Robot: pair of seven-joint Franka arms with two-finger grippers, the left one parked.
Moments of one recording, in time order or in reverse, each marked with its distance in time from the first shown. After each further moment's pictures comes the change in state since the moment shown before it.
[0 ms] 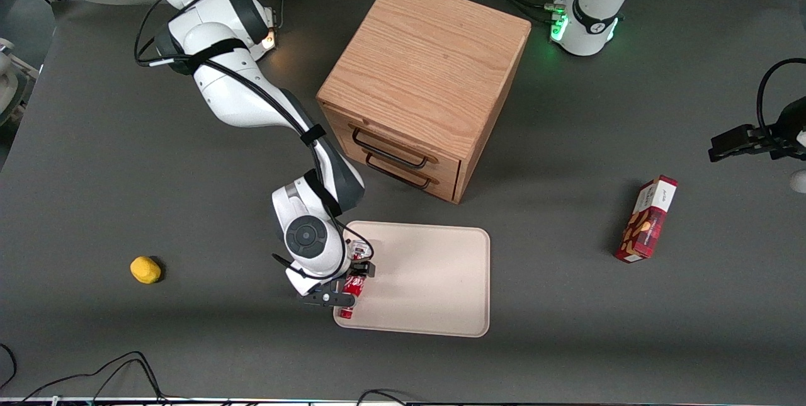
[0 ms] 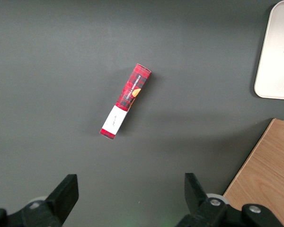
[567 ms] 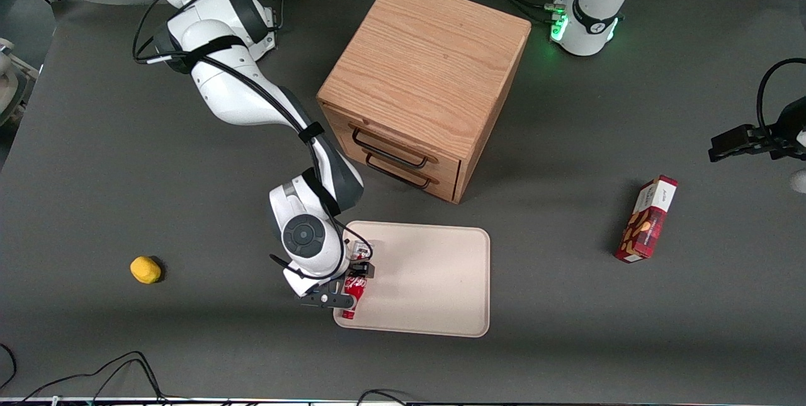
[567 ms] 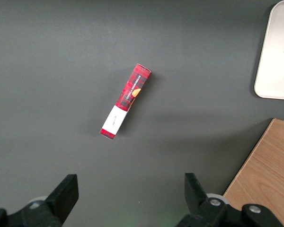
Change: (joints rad) arm 0.000 -0.024 -0.002 0.033 -0.001 -0.068 0.000
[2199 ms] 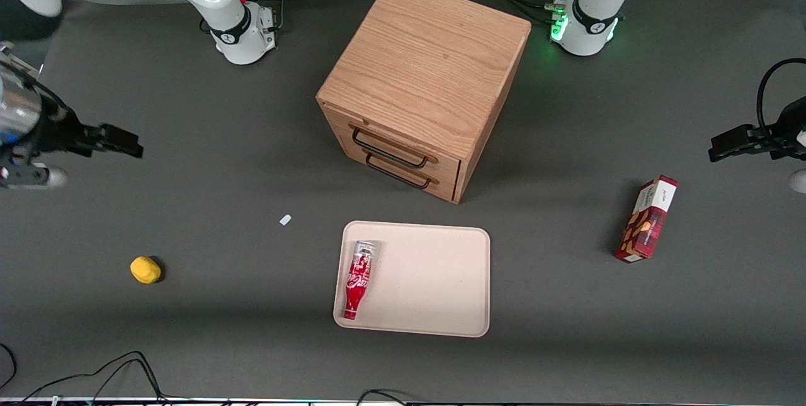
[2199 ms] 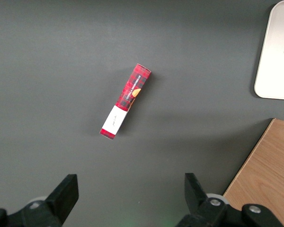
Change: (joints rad) arm -0.423 -1.064 -0.022 -0.686 0.079 -0.506 -0.495
